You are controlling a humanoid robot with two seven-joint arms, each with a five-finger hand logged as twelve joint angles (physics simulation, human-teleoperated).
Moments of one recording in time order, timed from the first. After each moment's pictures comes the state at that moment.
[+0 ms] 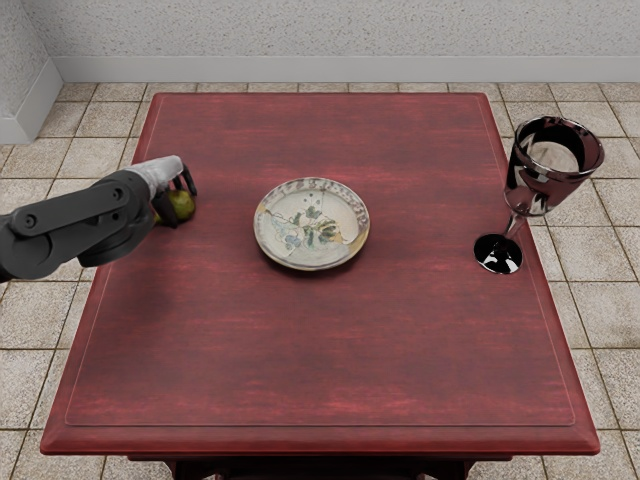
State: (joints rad) left arm -1.13 0.39 -0.02 -1.02 1.10 0.10 0.54; right arm 0.01 0.00 0.02 0.28 -0.24 -0.02 -0.03
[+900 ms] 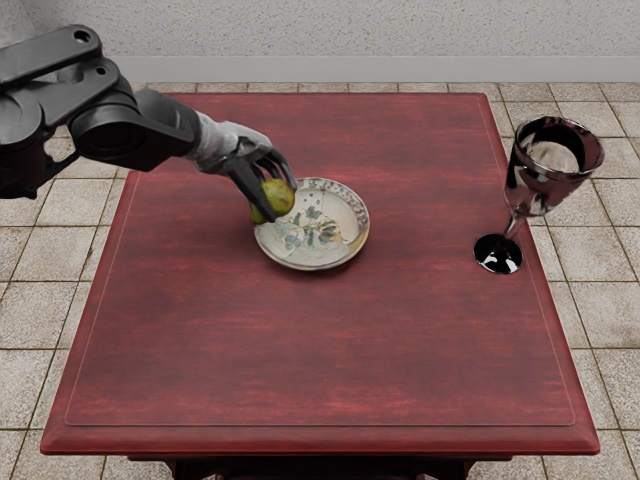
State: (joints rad) left arm -1.37 0.34 -0.19 -1.00 0.47 -0.42 0.61; right arm 0.01 0.00 0.02 0.28 -0.24 -0.02 -0.03
